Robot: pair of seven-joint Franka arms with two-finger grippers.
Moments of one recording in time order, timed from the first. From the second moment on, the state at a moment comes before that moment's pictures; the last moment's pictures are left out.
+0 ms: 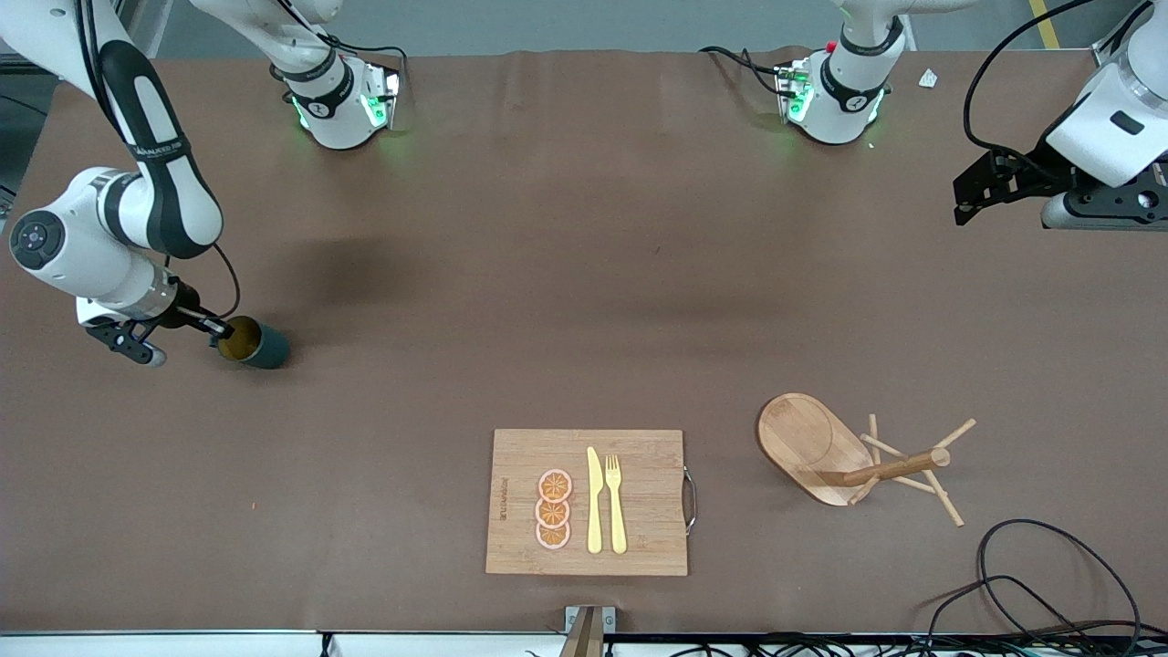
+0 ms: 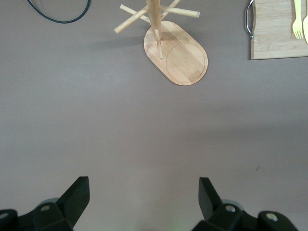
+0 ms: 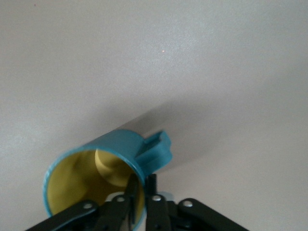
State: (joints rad) left arm -0.01 -0.07 -0.13 -1.62 0.02 1.56 -0.06; right arm -0.13 0.22 -0.09 -2.28 0.04 2.47 0.24
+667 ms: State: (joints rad) left arm -0.01 -0.08 -0.13 -1.62 0.02 1.56 -0.06; right arm -0.11 0.14 -0.07 -2.23 0.04 2.30 0.22
